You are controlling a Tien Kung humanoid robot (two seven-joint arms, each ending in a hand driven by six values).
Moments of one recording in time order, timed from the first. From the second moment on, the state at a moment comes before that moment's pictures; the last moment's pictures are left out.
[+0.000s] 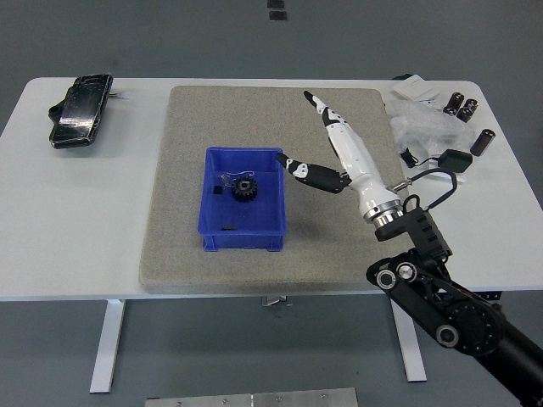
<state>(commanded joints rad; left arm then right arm) 0.18 0.09 -1.11 -0.18 1.04 0.02 0.19 0.32 -0.18 1.01 1.33 -1.65 -0.39 0.15</state>
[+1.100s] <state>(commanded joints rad) 0.24 0.11 -1.08 -0.18 1.06 0.01 0.20 0.15 -0.17 1.47 1.24 -0.87 -0.23 0.42</state>
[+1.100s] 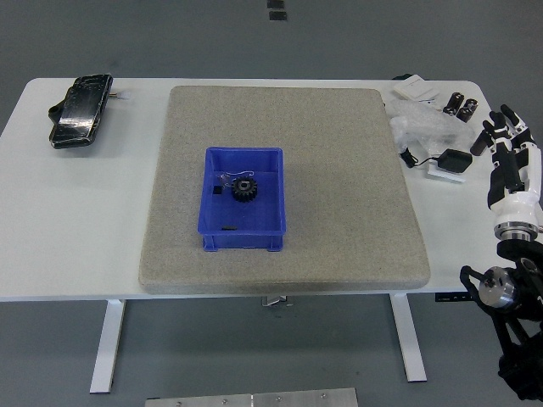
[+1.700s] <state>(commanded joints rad) 0.23 0.10 -1.09 -0.18 1.07 0.01 0.20 0.15 -0.16 1.46 1.22 -0.88 -0.23 0.42</state>
